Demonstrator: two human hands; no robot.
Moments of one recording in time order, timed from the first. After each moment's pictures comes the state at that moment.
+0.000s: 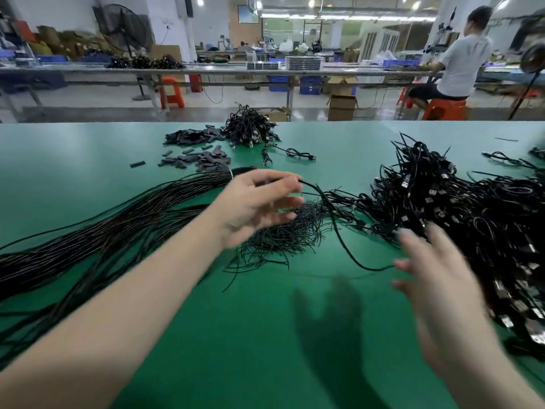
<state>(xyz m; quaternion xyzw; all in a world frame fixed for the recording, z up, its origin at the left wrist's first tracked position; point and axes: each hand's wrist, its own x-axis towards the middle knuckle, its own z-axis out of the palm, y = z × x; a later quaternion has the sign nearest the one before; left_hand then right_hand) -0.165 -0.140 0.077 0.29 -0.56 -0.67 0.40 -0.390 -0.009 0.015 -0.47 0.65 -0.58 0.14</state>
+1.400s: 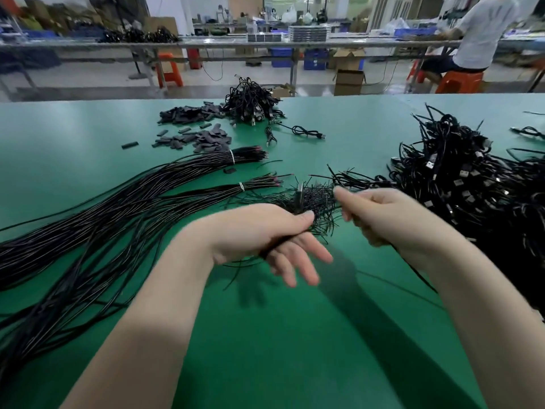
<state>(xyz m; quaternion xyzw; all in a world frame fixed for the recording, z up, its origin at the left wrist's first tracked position) -0.164 -0.144 0.047 0.32 -0.69 -0.64 0.08 -0.375 -0.117 0.034 -0.57 0.58 -0.39 0.43</state>
